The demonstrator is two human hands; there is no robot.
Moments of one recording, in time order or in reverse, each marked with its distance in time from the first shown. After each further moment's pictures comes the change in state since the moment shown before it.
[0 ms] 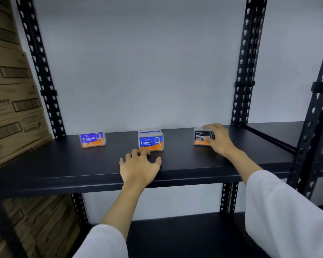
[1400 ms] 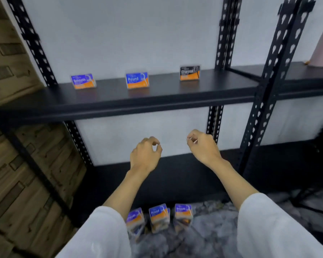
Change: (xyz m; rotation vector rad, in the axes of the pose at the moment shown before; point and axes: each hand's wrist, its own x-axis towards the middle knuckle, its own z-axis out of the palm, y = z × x) left_hand -0.191 -0.008 0.071 -0.351 -0.116 0.124; right_hand -0.278 -0.012 0.022 0.158 -0.170 0.185
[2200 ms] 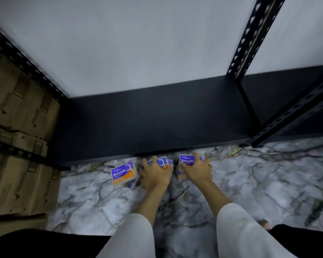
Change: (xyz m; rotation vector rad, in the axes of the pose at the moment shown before) left_hand -0.066 -0.162 0.288 0.138 -0.450 -0.741; right_hand -0.060 0.226 0.284 -0.175 -0.484 0.772
